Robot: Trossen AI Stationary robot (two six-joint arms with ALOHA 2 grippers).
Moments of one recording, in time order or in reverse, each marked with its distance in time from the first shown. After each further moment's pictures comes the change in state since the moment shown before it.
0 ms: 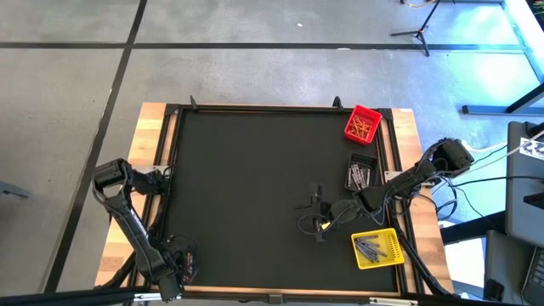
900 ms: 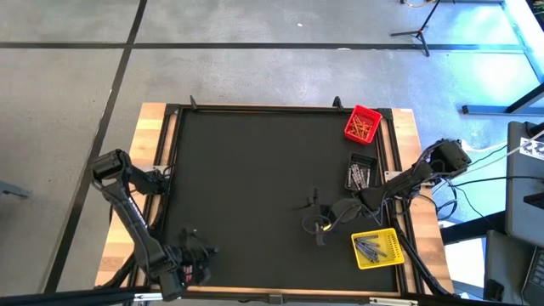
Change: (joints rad) left arm 0.062 -0.092 0.055 0.063 -0.751 0.561; right arm 0.000 0.033 0.001 0.142 -0.098 -0.029
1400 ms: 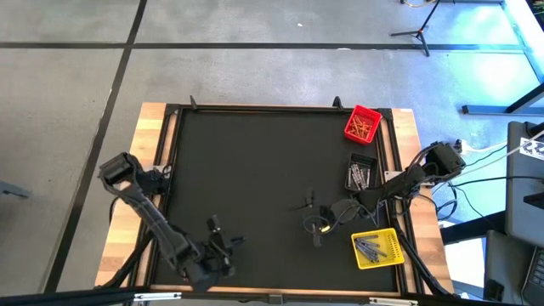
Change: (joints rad) left arm 0.175 0.075 -0.017 0.336 -0.329 0.611; right arm 0.000 0.068 0.002 0.154 0.023 -0.053
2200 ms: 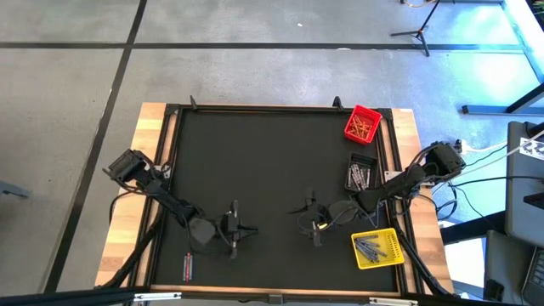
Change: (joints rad) left arm 0.235 0.032 -0.541 1.441 0.297 0.803; right arm 0.000 0.000 0.000 -0.093 -0.041 0.224
